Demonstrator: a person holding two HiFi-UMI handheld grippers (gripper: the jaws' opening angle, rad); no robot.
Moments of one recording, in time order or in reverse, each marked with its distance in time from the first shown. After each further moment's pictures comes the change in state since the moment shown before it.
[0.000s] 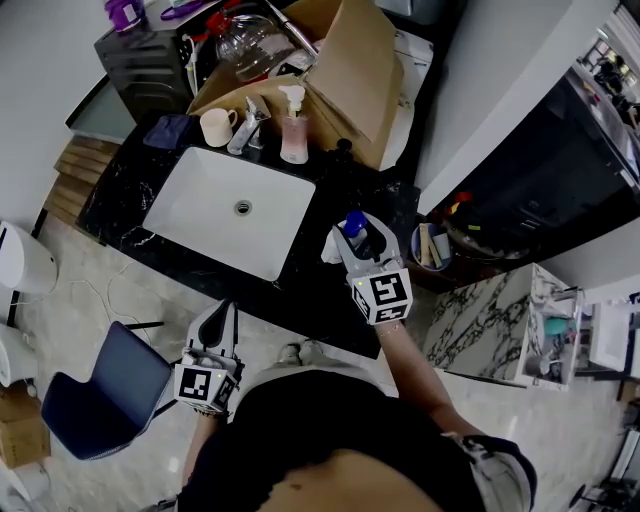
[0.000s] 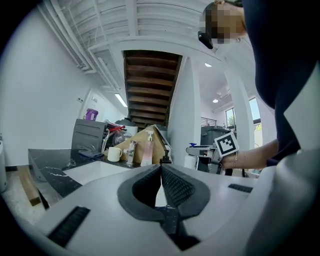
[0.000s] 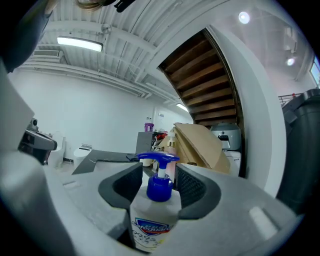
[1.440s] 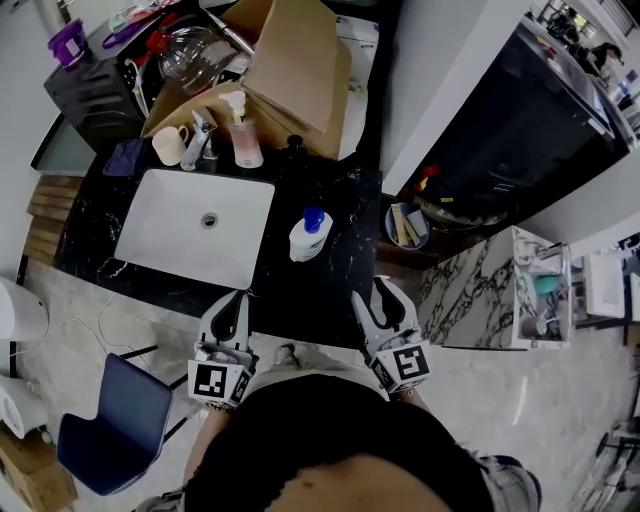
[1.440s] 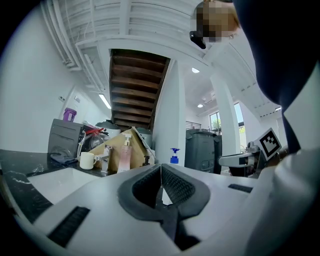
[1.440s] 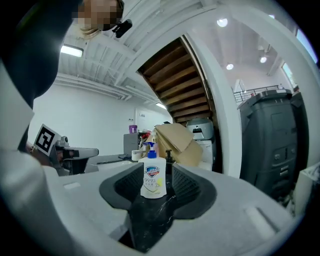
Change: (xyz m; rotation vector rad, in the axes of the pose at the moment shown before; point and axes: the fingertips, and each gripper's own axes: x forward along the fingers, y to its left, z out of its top) left arm 0.060 -0.057 0.006 0.071 -0.010 -0.167; right arm -0.162 0.011 -0.005 0.179 -0.051 -0.197
